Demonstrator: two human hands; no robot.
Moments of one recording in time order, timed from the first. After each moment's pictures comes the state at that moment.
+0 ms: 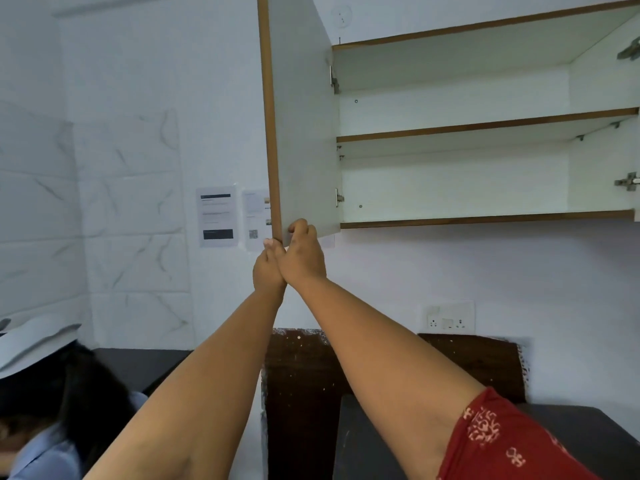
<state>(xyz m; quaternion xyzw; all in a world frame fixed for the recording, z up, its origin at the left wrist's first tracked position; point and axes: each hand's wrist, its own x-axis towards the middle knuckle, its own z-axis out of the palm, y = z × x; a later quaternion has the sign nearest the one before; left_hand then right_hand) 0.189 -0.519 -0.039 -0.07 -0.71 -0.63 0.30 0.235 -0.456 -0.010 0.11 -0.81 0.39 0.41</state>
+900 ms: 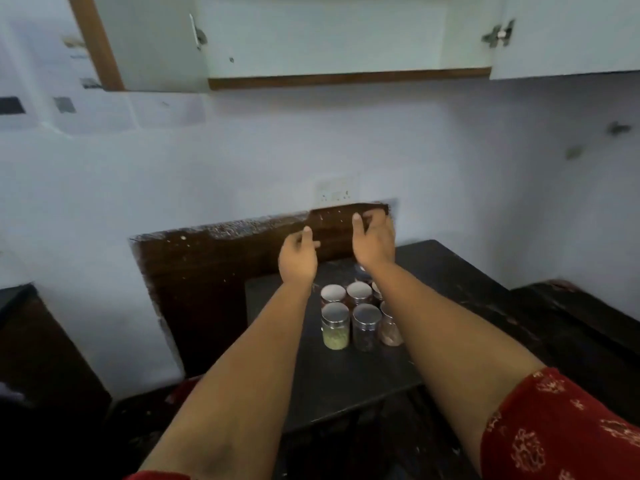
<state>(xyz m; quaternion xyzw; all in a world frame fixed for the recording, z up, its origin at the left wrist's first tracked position) 0.200 -0.332 -0.252 -0.09 -0.71 -0.69 0.00 0.252 -0.211 -0.236 -0.27 -0.81 0.36 0.38</state>
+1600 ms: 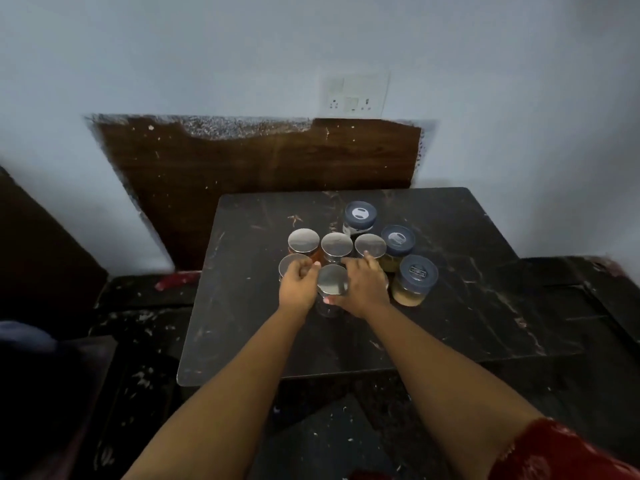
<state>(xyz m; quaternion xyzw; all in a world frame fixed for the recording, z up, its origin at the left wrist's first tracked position) 0.206 -0.215 -0.423 0.07 -0.77 -0.62 -0.12 0.235 -0.081 -0.441 -0.14 -0.98 0.15 0.00</state>
